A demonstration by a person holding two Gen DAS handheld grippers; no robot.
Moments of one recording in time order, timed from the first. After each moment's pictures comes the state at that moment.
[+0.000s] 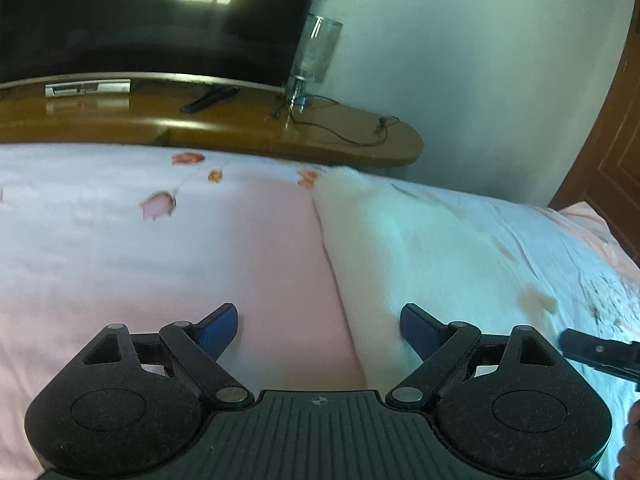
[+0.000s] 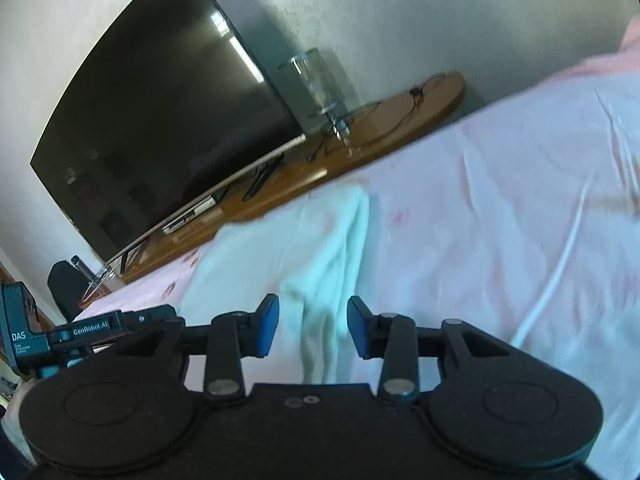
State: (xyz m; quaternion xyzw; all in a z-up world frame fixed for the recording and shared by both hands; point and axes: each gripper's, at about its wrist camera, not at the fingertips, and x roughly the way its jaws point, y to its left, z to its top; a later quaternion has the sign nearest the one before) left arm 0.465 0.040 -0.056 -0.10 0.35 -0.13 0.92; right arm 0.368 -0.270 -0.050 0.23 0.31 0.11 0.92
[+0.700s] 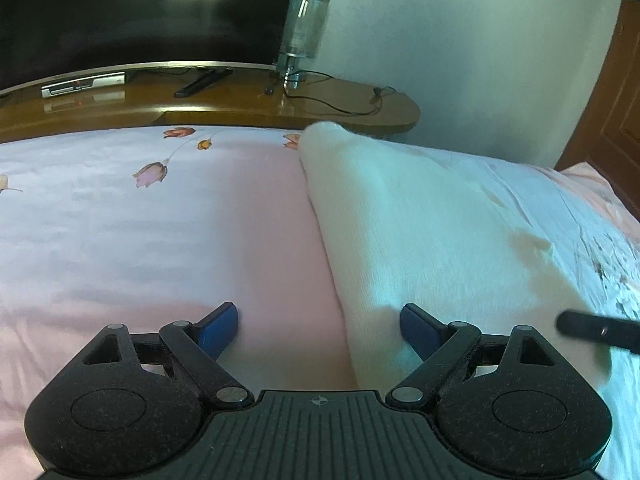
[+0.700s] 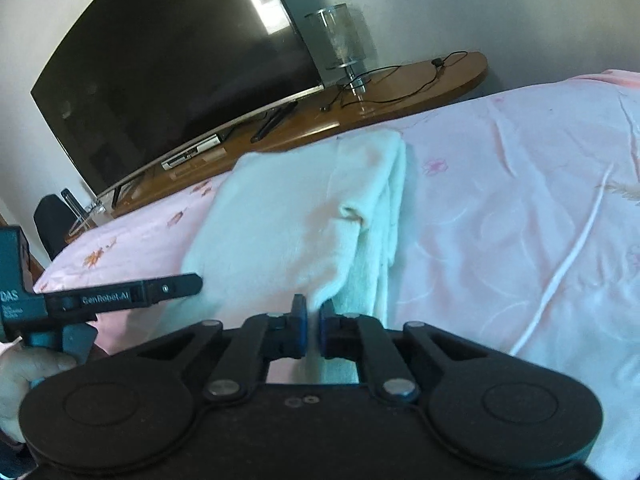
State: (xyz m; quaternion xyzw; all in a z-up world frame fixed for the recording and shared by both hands) left arm 0.436 0.020 -0.058 -0.06 0.37 -0.13 0.92; right arm 0.352 -0.230 -0.034 0.15 0.36 0.12 0.92
